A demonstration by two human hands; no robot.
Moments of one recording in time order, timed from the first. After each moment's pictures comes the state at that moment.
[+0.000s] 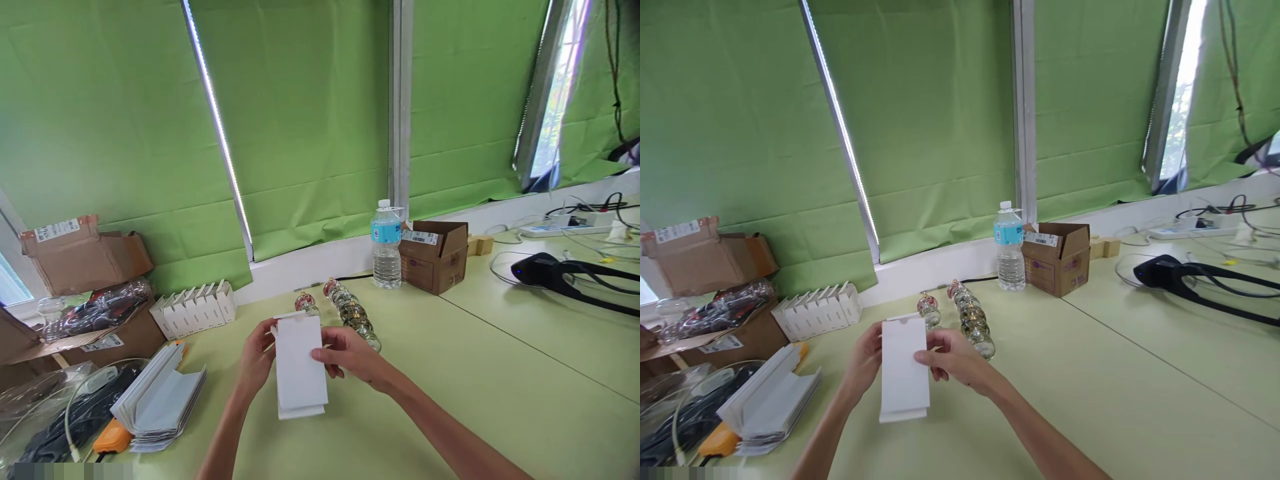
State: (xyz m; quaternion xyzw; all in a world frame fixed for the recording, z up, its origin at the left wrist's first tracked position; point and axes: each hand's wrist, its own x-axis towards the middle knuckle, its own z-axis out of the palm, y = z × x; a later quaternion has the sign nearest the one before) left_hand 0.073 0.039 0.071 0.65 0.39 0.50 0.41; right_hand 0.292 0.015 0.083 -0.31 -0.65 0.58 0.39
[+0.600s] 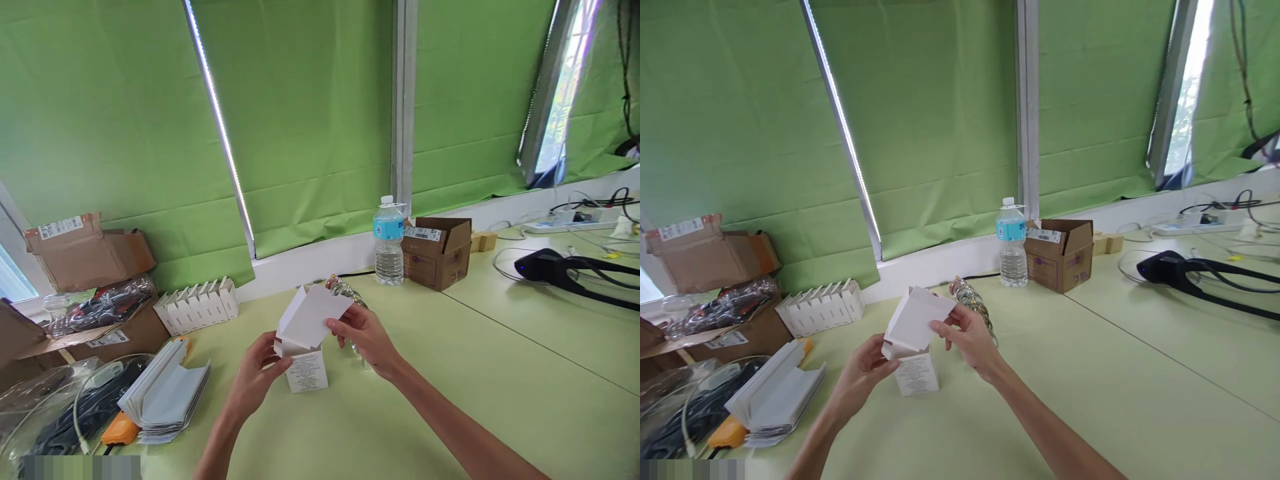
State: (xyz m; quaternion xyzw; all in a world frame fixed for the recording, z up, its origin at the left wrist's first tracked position) left_hand 0.059 0.005 0.073 0.66 0.39 0.44 0.47; right_hand 0.296 0.021 0.086 -0.30 -0.58 0.48 0.59
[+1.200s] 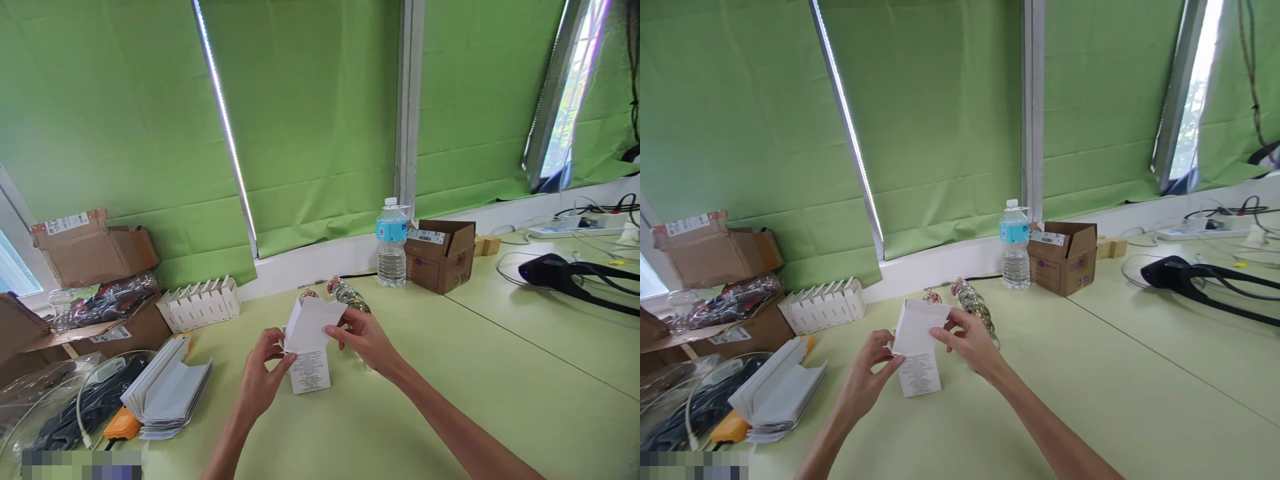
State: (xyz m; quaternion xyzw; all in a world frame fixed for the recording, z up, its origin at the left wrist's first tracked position) left_hand 0.069 0.000 0.073 0.70 0.44 0.46 0.34; right_hand 0.298 0.024 0.083 -0.34 -0.66 0.42 0.53
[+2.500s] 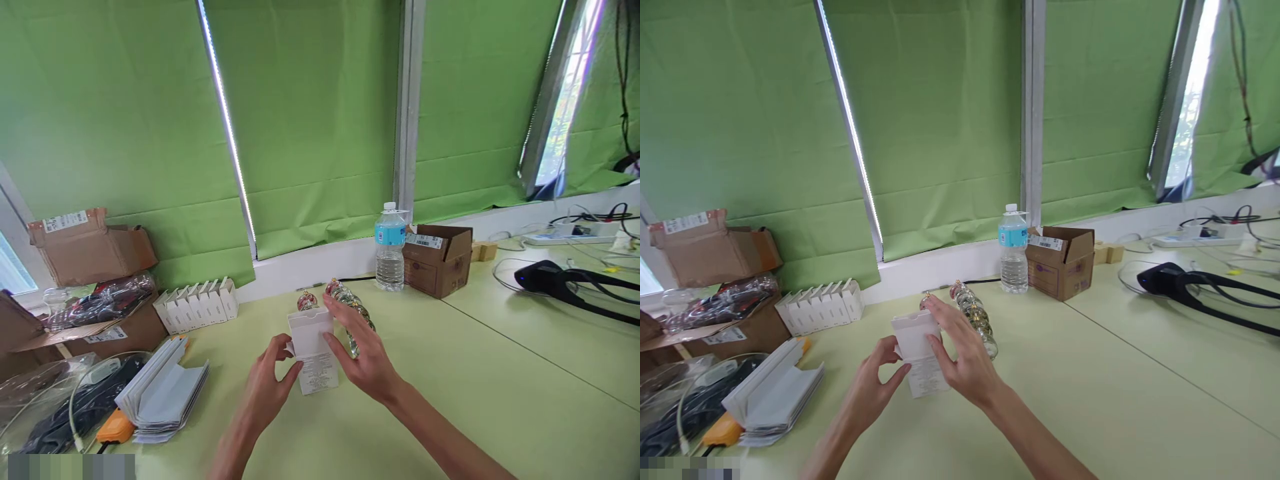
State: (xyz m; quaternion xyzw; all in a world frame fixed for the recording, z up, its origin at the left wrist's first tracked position) left_hand 0.080 -0.006 0.067 0.75 0.45 0.42 0.23; right_hand 0.285 -0.003 0.092 -0.33 -0.77 -0.01 0.55
